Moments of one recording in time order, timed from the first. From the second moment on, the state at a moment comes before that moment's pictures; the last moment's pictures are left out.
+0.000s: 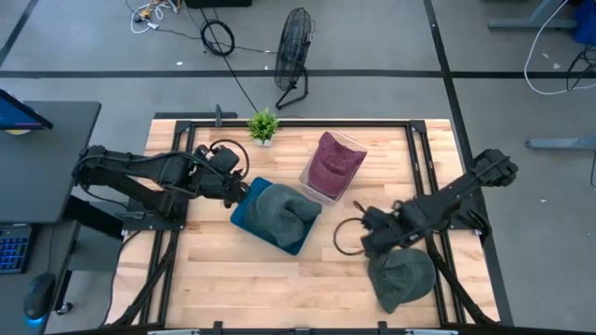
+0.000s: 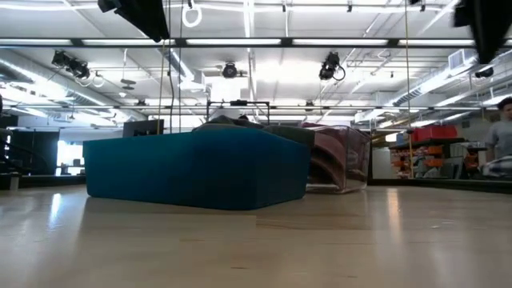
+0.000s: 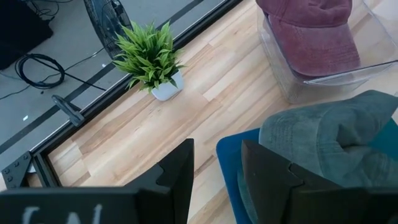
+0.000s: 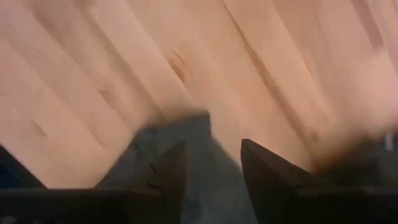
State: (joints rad) left arm -0.19 1.27 1.35 -1.23 -0.74 -0.85; right arm 0.54 1.49 1.31 -1.36 0.09 1.12
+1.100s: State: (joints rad) left arm -0.19 1.28 1.35 -1.23 -0.74 -0.79; right arm 0.92 1.49 0.88 -0.98 -0.12 2.22
